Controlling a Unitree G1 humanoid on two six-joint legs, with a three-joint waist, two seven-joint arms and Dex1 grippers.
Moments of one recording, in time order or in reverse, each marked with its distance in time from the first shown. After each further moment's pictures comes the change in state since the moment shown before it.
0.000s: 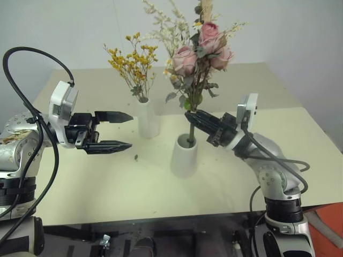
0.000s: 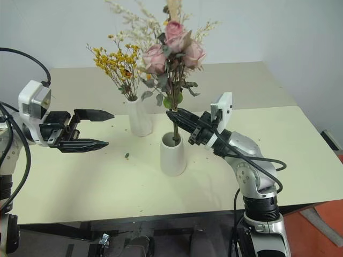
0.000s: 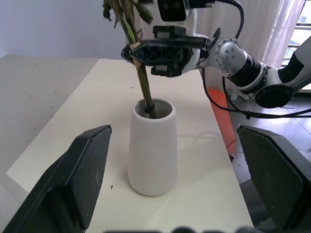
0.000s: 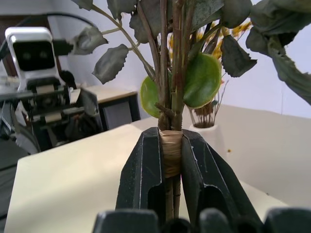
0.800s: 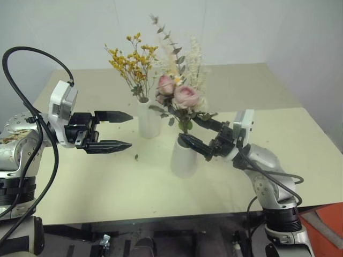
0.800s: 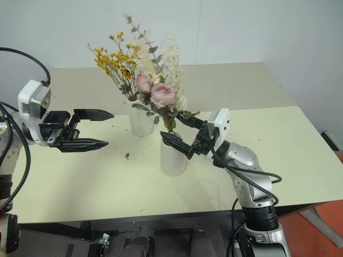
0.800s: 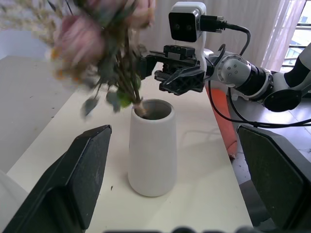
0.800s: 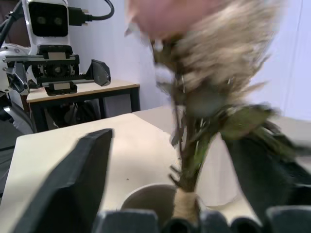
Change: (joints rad) left arm -0.003 0.000 0.000 0.005 0.000 0.000 -0.001; right arm 0.088 -0.012 0.036 0.018 -0.083 -0.169 0.083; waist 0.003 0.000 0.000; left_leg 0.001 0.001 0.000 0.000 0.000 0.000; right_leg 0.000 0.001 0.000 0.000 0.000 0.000
